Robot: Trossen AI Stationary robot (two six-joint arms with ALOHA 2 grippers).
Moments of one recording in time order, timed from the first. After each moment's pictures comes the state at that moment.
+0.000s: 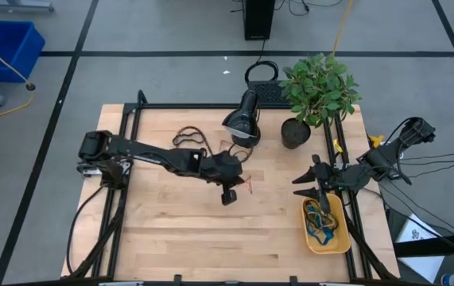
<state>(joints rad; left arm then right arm) -0.08 1.77 1.32 -0.29 -0.03 -0.24 0.59 0.65 0.65 -0.46 0.44 0.50</state>
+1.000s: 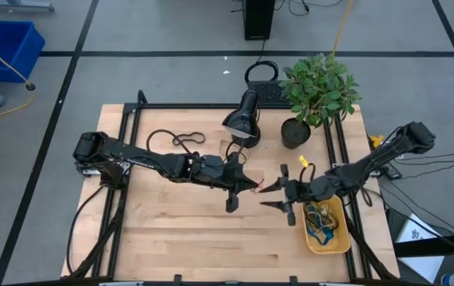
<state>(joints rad) -0.16 1.71 1.32 0.08 -0.05 -0.16 0.48 1.11 0.65 0.20 0.38 0.12</state>
